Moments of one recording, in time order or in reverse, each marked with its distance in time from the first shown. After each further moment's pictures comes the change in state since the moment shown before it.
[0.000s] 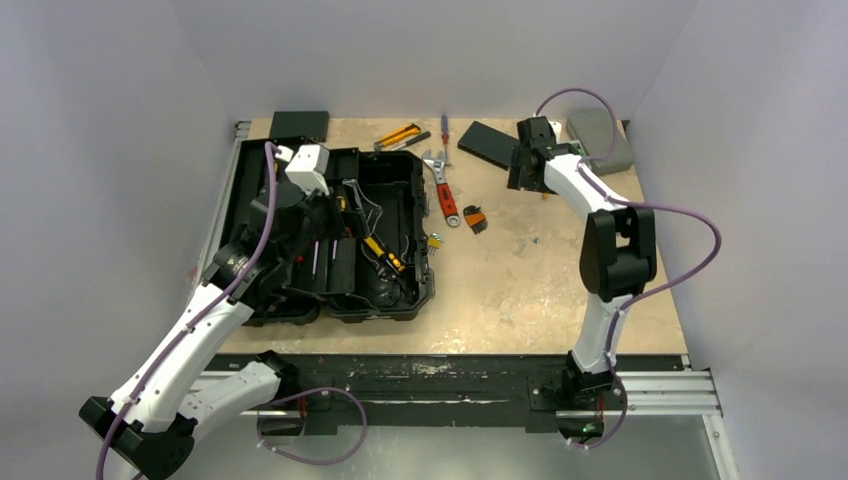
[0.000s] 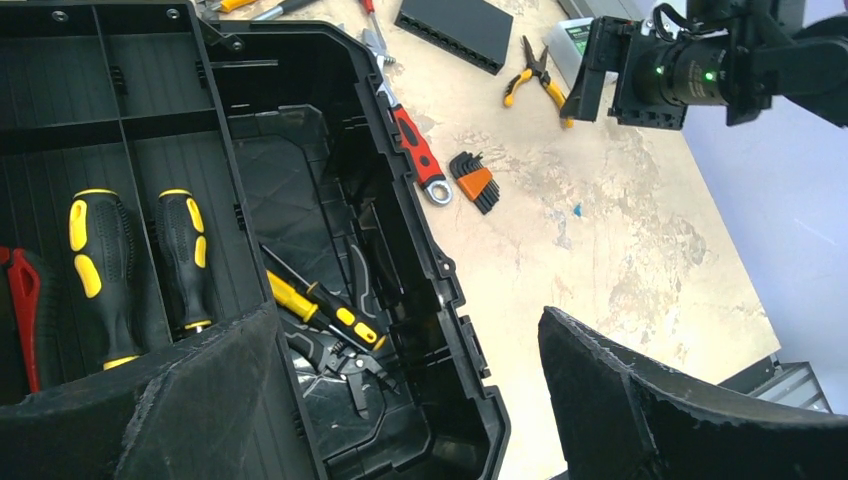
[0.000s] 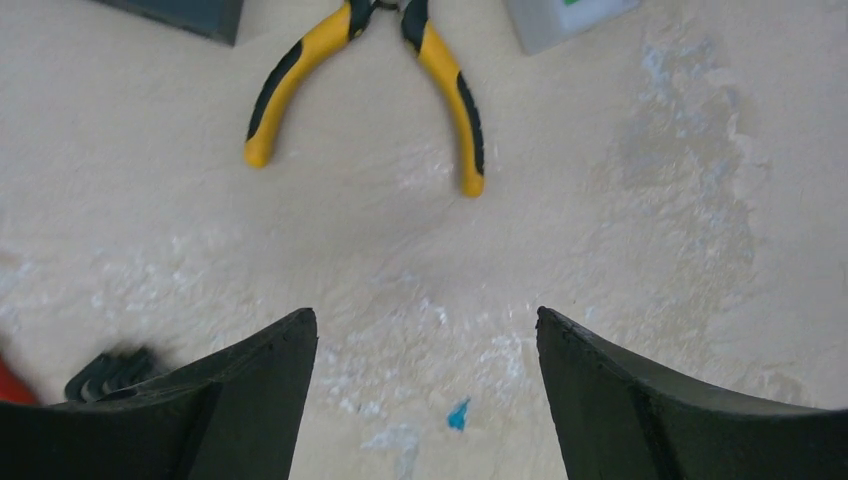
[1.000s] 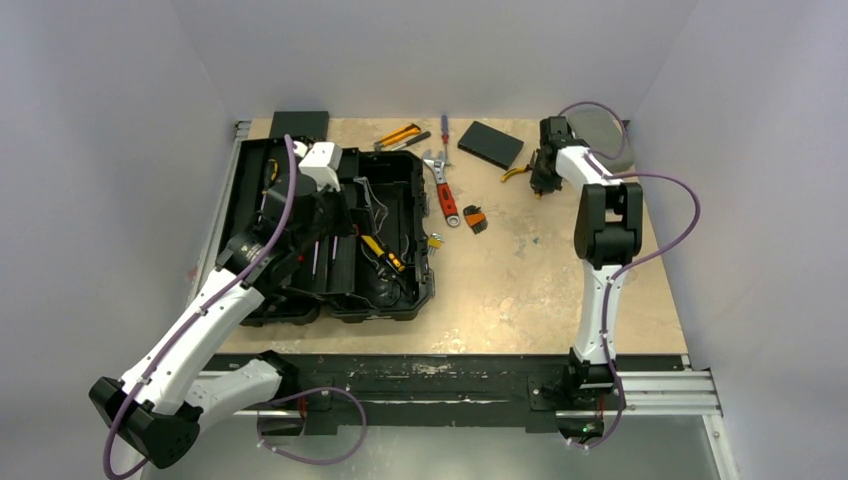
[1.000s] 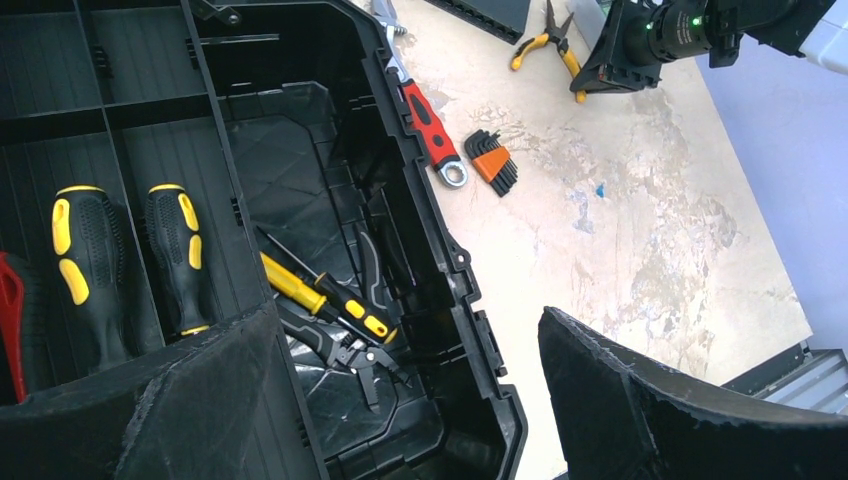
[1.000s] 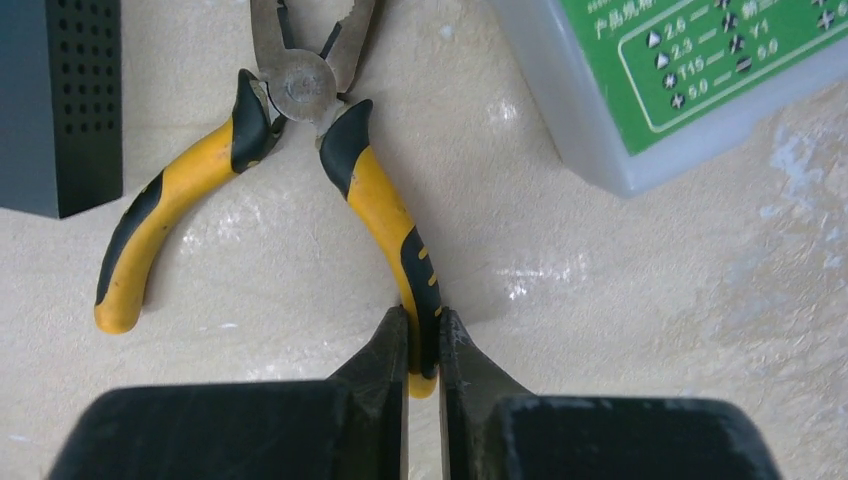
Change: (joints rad) left arm 0.000 0.082 0.019 -0.009 0.006 0.026; right arm -0.177 0.371 0.290 -0.023 -0.205 0.028
